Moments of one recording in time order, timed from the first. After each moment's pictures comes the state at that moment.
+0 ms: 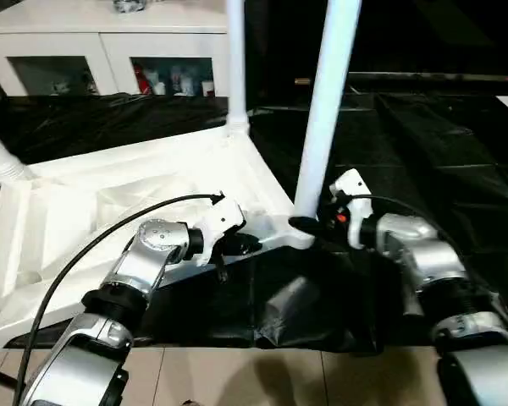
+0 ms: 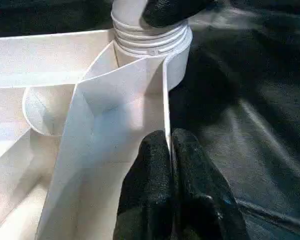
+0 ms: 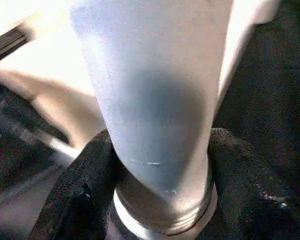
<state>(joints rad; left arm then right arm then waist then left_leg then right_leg) -0.65 0.27 -0.23 0.73 0.04 0.02 -0.98 -0.66 -0.26 0.04 0.74 0.13 0.19 0.81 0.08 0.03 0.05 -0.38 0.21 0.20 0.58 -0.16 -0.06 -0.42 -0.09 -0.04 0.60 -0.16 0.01</state>
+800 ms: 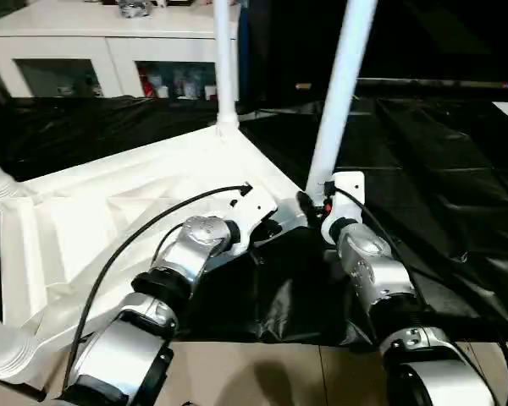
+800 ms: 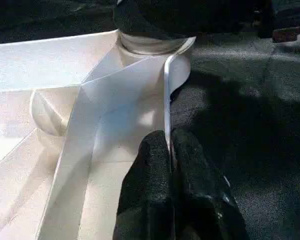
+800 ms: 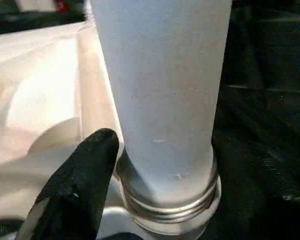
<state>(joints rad) -0.77 0.11 -0.23 0.92 0.11 0.03 -0.71 -0.63 -0.06 -0.06 0.76 0.09 0.10 0.25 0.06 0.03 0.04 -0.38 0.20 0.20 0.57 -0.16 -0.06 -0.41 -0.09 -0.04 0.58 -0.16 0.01</state>
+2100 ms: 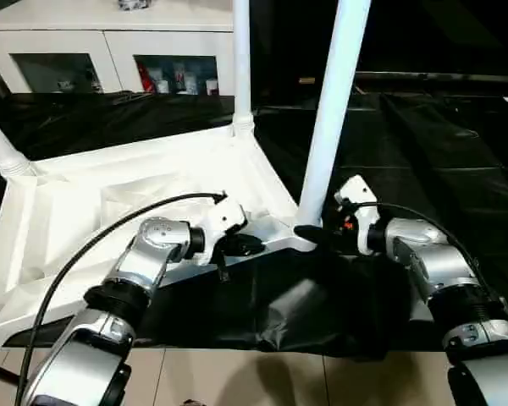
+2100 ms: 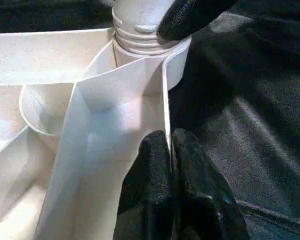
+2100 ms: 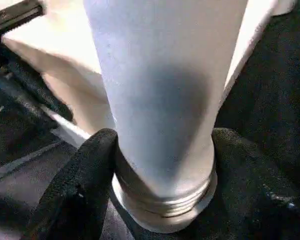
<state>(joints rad) -0.67 0.28 -0.23 0.76 0.03 0.00 -1.03 -0.61 -0.30 0.07 0.68 0.12 0.19 0.87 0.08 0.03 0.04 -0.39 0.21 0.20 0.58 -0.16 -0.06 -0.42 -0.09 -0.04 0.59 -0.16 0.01</state>
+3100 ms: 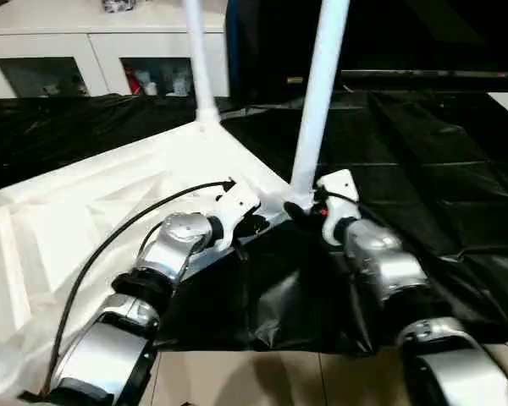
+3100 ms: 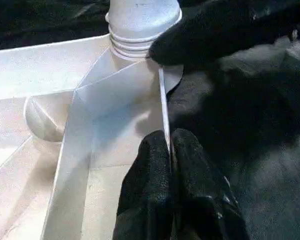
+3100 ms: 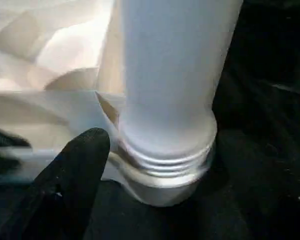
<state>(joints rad) -0.74 0.21 -0.21 0.88 0.07 -0.03 -0.82 -0.66 -0.20 0.02 0.78 0.07 0.14 0.53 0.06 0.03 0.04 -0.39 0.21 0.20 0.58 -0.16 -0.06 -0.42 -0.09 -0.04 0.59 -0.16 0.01</state>
